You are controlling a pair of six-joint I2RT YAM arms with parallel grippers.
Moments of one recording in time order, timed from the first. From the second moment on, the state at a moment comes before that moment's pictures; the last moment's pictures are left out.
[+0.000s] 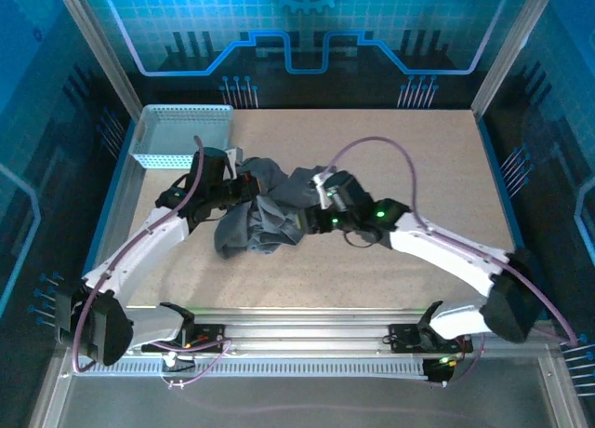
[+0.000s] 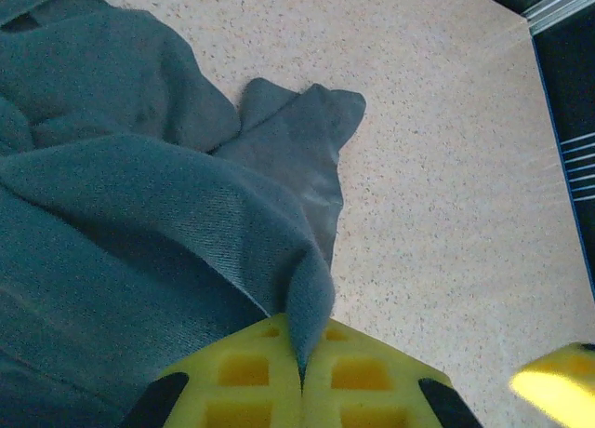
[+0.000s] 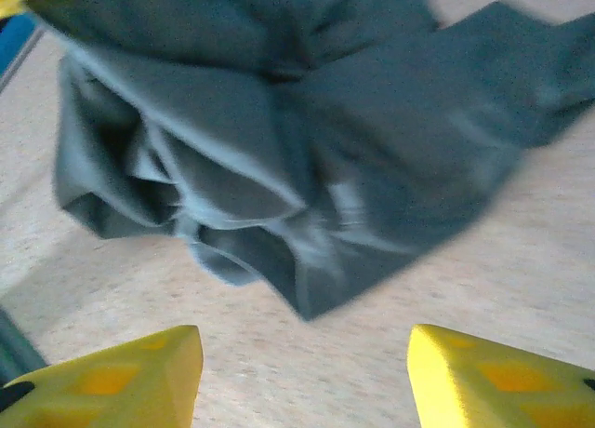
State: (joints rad) left arm -0.33 1.24 0.98 -0.44 0.23 -0.59; right arm 0.82 1.39 1.04 -0.41 -0.03 0.39
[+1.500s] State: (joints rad) left arm -0.62 1.14 0.85 -0.44 0.03 -0.53; right arm 0.72 1.36 0.99 -0.38 -0.12 0.39
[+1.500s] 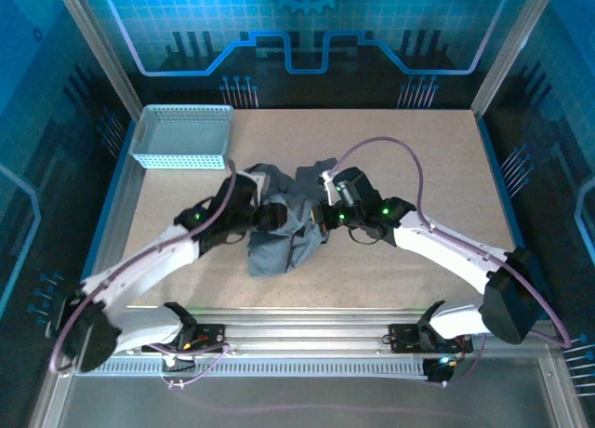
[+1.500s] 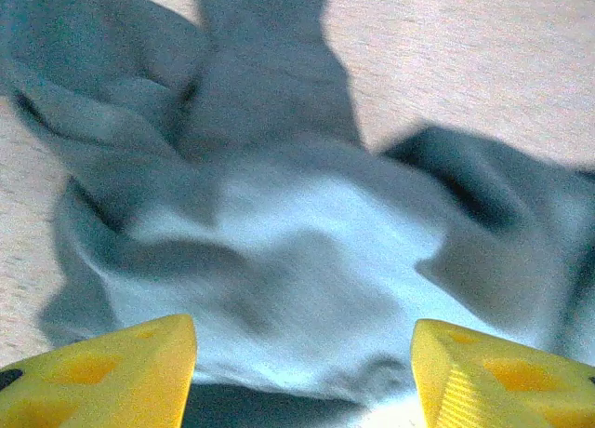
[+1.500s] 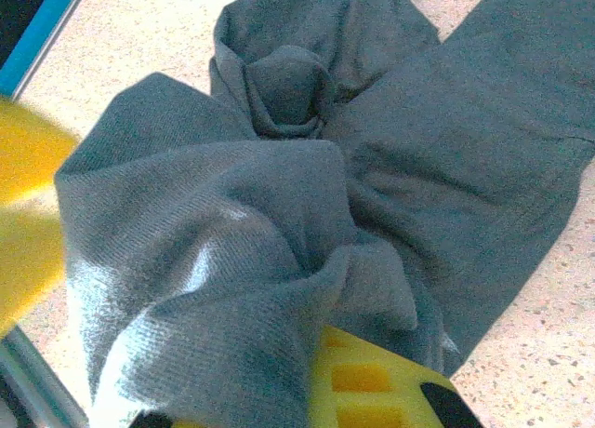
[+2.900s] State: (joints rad) left arm -0.59 1.30 0.80 -0.17 0.29 -0.45; right arm 0.57 1.30 1.11 -0.62 -0.12 0.28
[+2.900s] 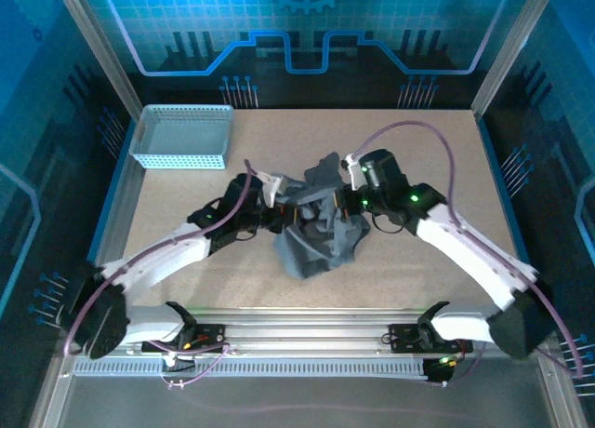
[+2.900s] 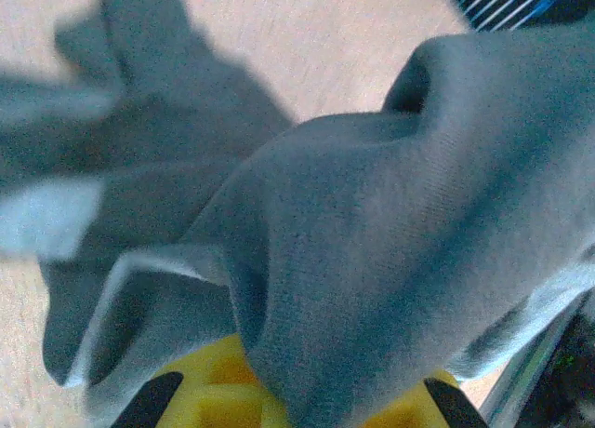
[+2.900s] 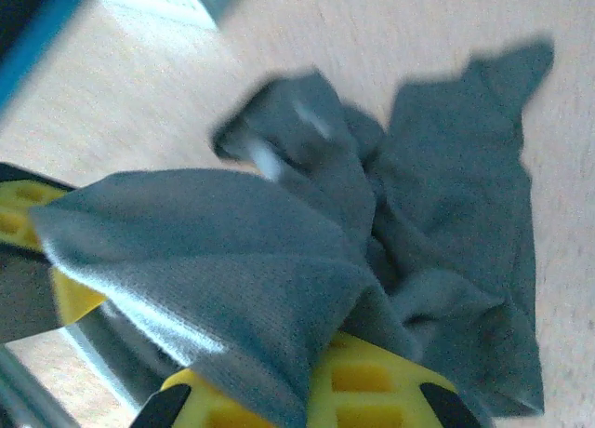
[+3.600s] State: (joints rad) left arm -0.65 1.37 0.83 -0.32 -0.09 -0.43; right arm 0.53 1.63 1.26 -0.60 -0.01 0.24
